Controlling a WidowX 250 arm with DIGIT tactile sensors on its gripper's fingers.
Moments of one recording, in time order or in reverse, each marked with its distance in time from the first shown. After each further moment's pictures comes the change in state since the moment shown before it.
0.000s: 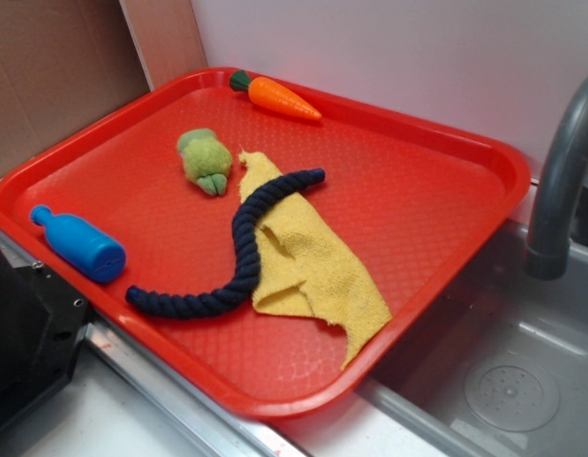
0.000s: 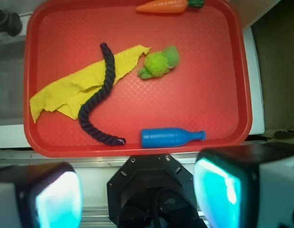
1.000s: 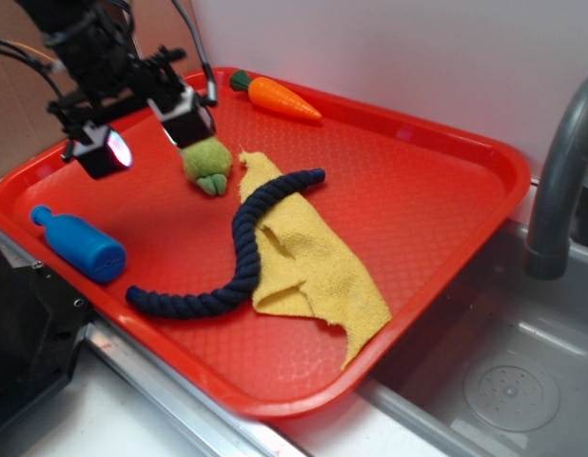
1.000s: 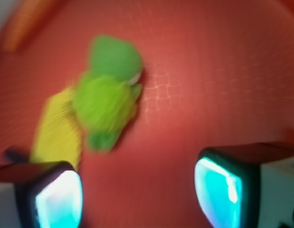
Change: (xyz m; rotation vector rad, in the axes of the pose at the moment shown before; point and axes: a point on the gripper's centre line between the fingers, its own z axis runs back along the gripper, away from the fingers) arm 0.070 0.056 -0.181 -0.150 -0.067 0.876
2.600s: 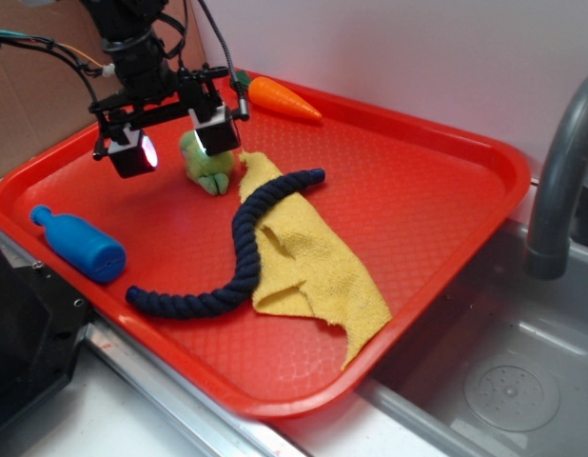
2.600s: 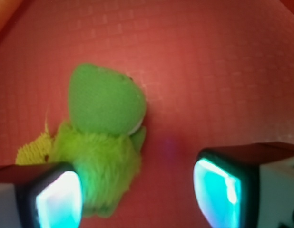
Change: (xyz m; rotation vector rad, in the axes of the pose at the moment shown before) arm 0.020 -0.011 -0.016 0.124 -0.018 0.023
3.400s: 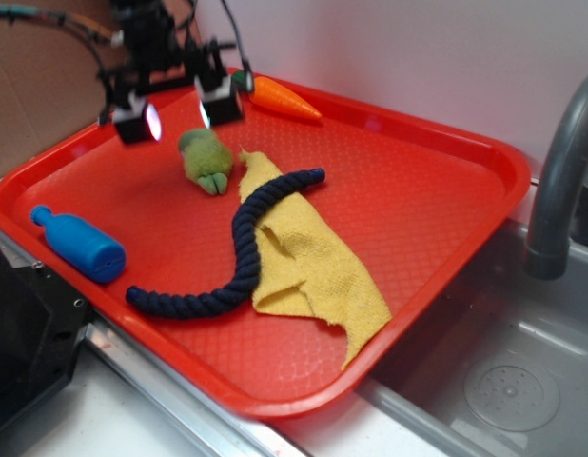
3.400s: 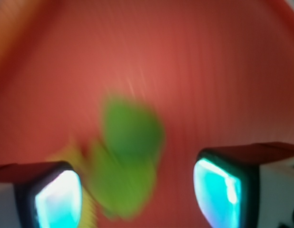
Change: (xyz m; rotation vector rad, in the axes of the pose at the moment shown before) arm 0.046 -0.006 0.043 0.024 0.053 -0.013
